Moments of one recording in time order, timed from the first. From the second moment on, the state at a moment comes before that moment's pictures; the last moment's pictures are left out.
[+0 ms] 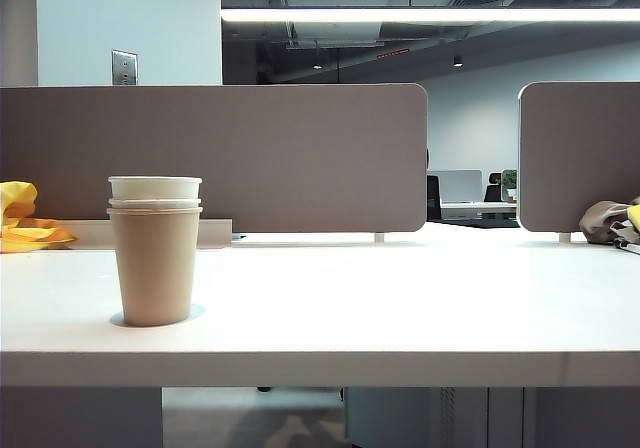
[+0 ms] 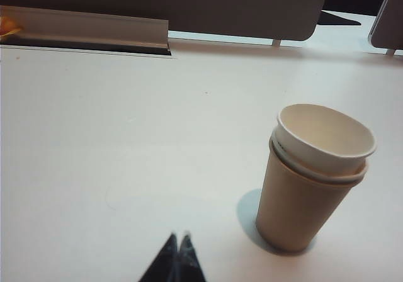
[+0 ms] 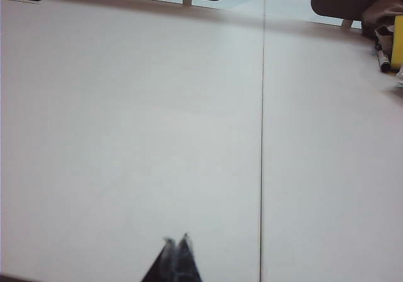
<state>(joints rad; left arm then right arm) 0.02 0.01 0.01 -0.09 0.25 -0.06 0.22 0.00 0.01 -0.18 0.07 -0.07</state>
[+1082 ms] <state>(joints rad) 0.02 0.00 0.01 -0.09 0.25 -0.06 0.22 0.00 0.01 0.02 0.16 0.00</state>
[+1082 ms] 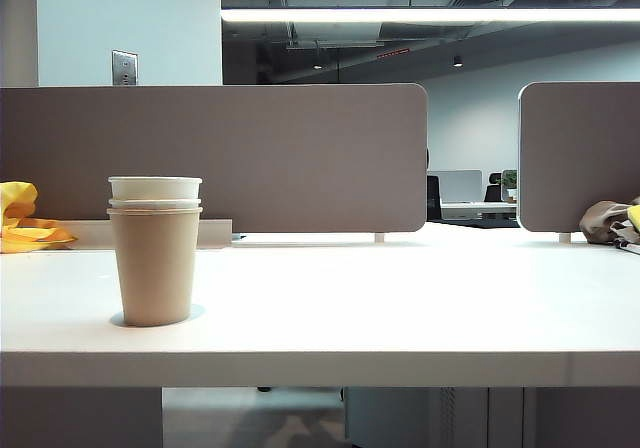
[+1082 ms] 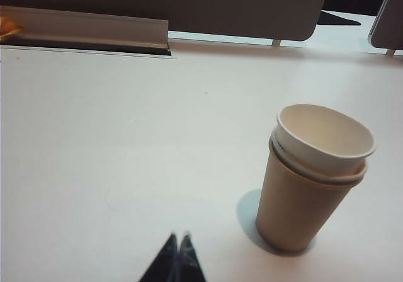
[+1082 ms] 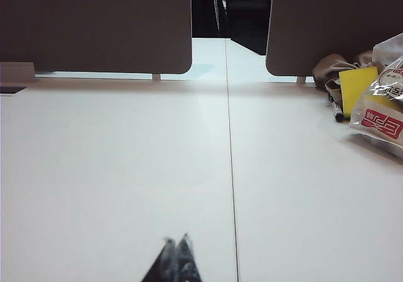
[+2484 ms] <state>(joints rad) 0.02 0.00 0.01 -0.09 0.25 -0.06 0.22 0.00 0.01 -0.16 0.03 0.00</state>
